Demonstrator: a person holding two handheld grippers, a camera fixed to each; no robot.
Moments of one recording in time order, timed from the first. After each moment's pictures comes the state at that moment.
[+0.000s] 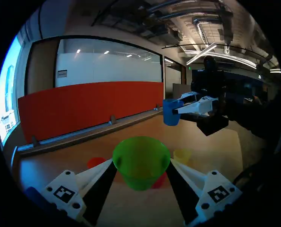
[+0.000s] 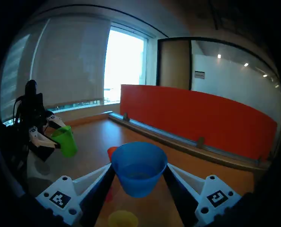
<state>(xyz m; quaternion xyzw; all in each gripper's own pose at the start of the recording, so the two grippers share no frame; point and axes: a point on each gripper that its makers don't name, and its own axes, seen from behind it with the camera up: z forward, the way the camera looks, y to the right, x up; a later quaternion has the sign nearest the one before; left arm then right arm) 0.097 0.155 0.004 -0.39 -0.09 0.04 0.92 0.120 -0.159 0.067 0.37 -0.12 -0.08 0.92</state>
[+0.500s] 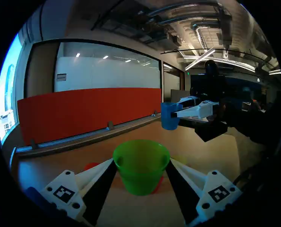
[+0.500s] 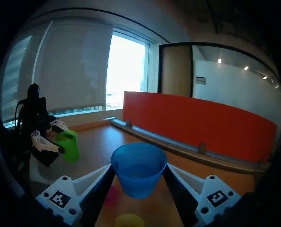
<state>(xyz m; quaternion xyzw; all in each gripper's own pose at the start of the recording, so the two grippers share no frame) 0.114 0.165 -0.003 -0.40 -0.07 0.03 0.91 0.140 -0.172 0.053 0.37 -0.10 -0.07 0.92</state>
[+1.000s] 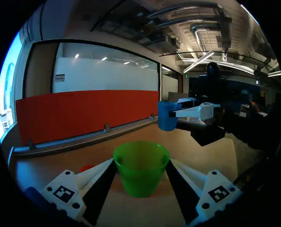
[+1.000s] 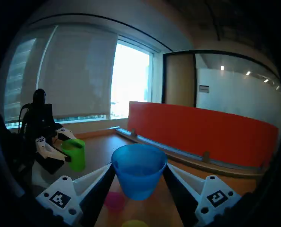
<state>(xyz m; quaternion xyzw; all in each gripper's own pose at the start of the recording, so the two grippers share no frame) 0.121 0.179 -0.009 -0.41 -0.06 0.02 0.91 0.161 -0.192 0.041 0.39 -0.06 -0.06 0.92</state>
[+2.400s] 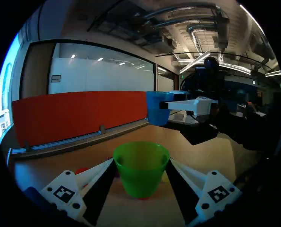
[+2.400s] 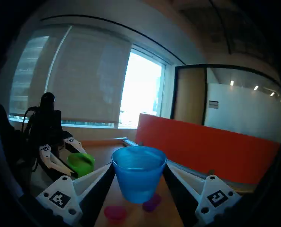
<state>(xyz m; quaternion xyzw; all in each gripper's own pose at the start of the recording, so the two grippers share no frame) 0.124 0.193 -0.009 -0.43 -0.06 0.01 0.90 0.197 -0.227 0.042 0.43 0.00 -0.08 0.90</state>
